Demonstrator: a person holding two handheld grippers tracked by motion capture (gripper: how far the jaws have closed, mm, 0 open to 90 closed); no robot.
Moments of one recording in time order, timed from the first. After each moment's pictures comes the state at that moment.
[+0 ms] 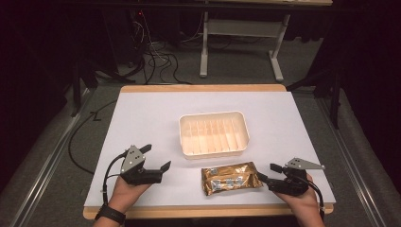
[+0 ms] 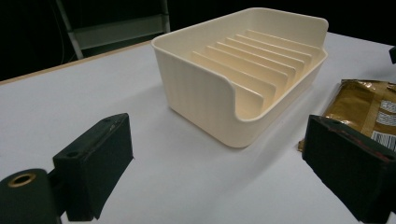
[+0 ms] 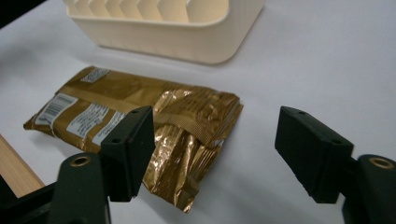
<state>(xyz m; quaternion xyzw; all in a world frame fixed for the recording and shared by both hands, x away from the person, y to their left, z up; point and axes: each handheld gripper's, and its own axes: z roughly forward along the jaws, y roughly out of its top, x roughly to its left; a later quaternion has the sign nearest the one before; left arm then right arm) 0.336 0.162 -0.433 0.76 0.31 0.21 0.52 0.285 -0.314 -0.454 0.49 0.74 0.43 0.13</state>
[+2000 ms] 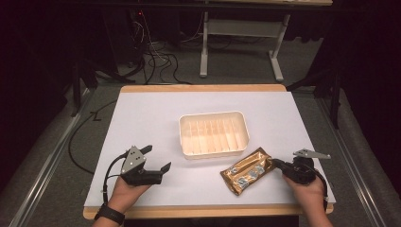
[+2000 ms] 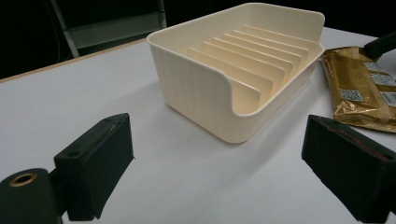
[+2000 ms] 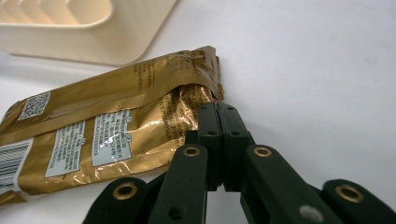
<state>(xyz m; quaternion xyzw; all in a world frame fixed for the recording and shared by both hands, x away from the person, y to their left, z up) 0.335 0.163 -0.435 0.77 0.31 0.21 0.52 0.318 -0.355 -0.464 0.55 0.72 0.39 0.16</state>
